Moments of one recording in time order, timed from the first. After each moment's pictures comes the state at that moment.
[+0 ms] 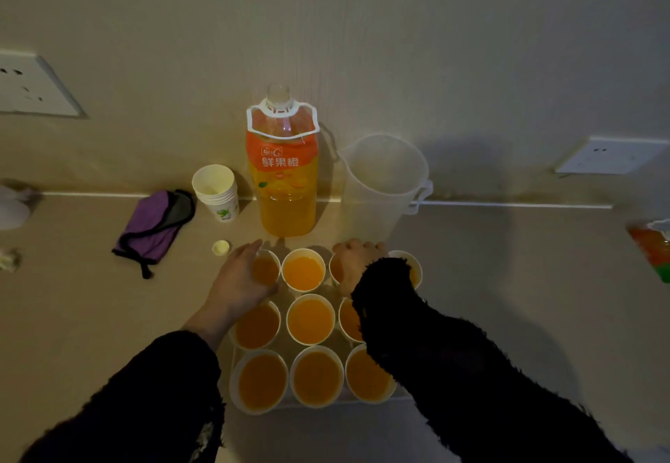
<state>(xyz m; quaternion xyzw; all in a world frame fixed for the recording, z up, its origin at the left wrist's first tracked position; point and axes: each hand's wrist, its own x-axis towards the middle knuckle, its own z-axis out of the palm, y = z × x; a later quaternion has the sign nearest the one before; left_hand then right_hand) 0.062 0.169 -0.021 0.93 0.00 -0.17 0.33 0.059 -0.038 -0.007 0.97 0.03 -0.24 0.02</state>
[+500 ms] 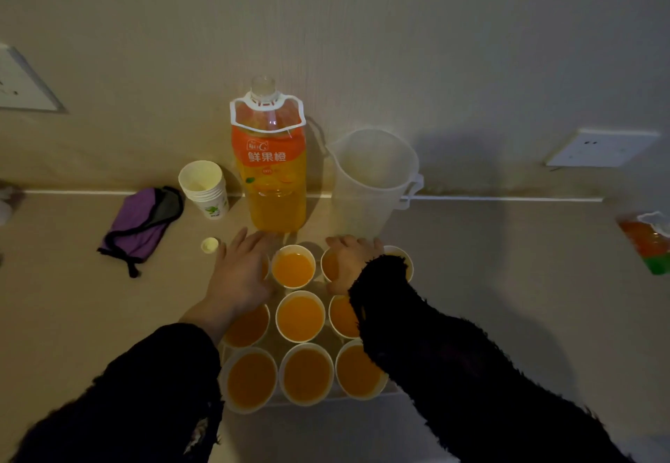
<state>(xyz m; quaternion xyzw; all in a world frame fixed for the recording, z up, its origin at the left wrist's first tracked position) 0.065 0.152 -0.019 0.97 -0.15 -0.14 0.14 0.054 -0.047 -0.007 0.97 0.02 -0.24 -0.02</state>
